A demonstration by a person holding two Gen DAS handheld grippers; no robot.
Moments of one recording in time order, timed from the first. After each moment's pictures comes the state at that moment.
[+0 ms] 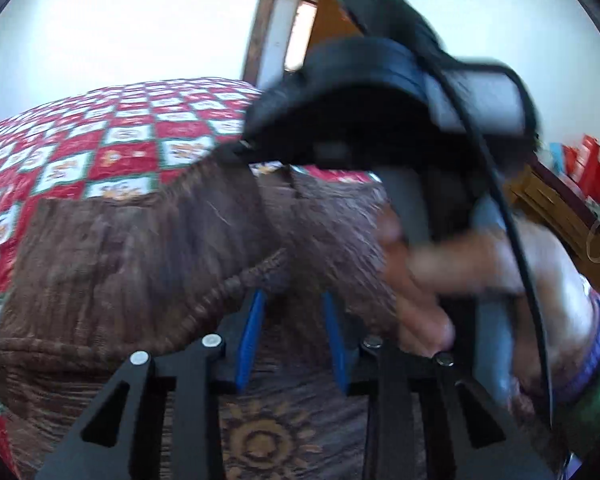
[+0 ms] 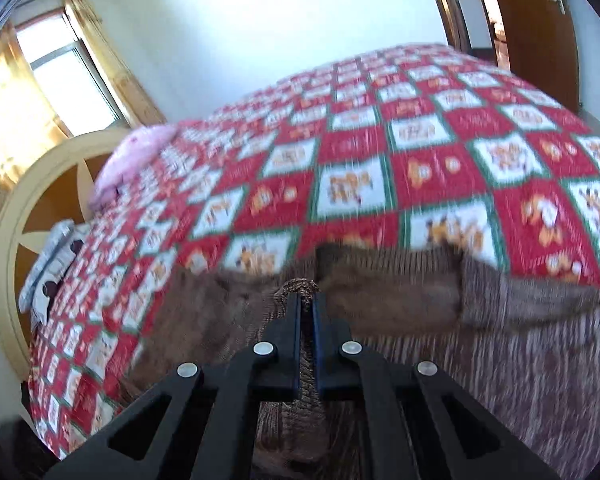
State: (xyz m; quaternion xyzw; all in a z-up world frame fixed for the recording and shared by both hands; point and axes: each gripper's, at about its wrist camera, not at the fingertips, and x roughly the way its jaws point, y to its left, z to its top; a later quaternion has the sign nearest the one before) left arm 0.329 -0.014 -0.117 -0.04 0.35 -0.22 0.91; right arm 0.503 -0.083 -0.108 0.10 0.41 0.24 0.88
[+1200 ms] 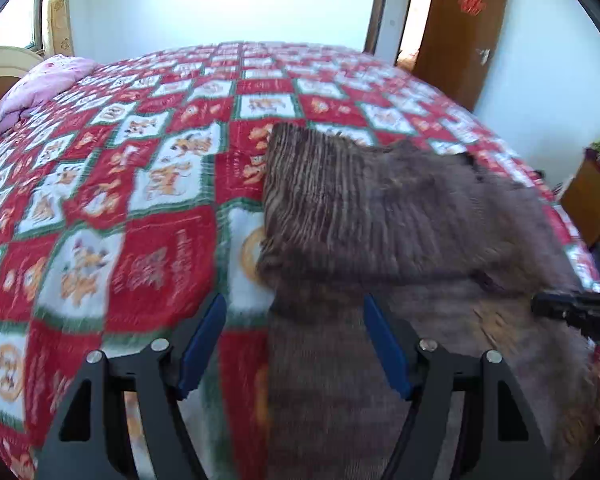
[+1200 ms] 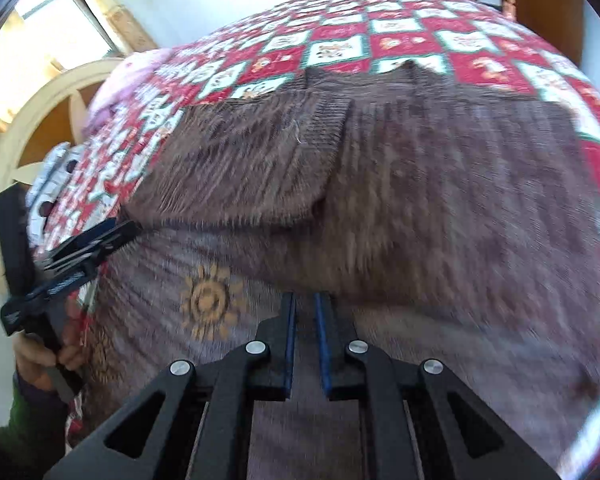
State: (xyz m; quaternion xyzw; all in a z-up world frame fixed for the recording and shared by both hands) left arm 0.289 0.144 -0.118 -0.06 0.41 -0.02 0.91; right arm 0.345 -0.118 -0.126 0.03 0.50 0.22 0.83
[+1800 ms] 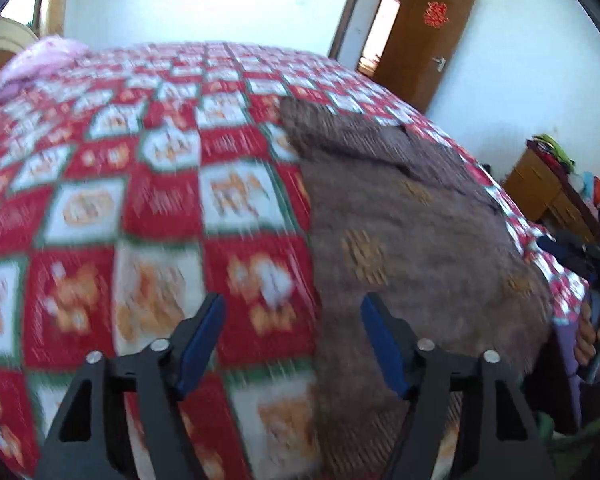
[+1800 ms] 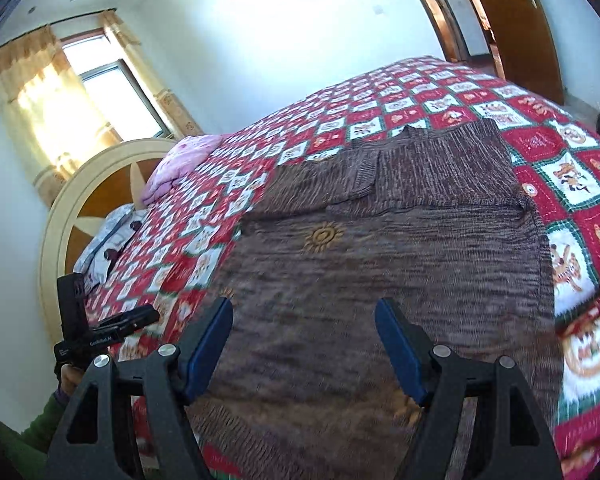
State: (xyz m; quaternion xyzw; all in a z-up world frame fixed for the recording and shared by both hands) left arm 0.120 0.197 -0.116 -0.10 0.42 -0.11 0.89; right arm 0.153 -0.157 -0.077 0.15 0.37 0.27 0.88
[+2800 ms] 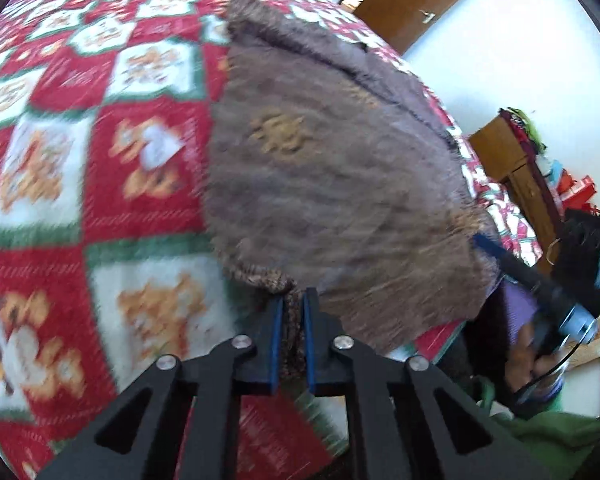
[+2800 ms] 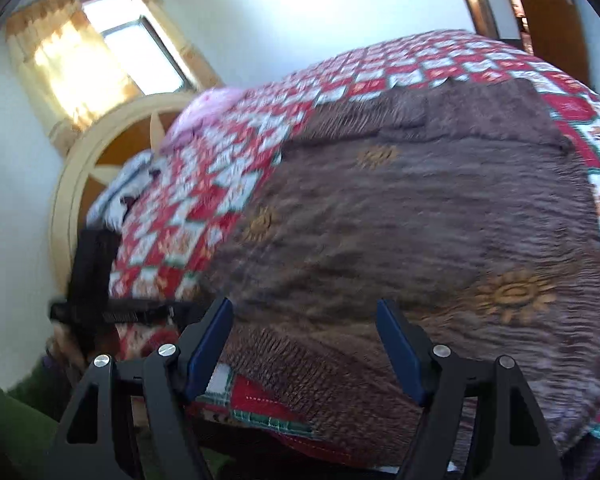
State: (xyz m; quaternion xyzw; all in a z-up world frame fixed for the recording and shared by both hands) left arm 0.112 0.143 -0.143 -0.16 0.53 -0.19 0.81; right arm 0.113 -0.102 -0.116 0.10 0.43 0.32 0.84
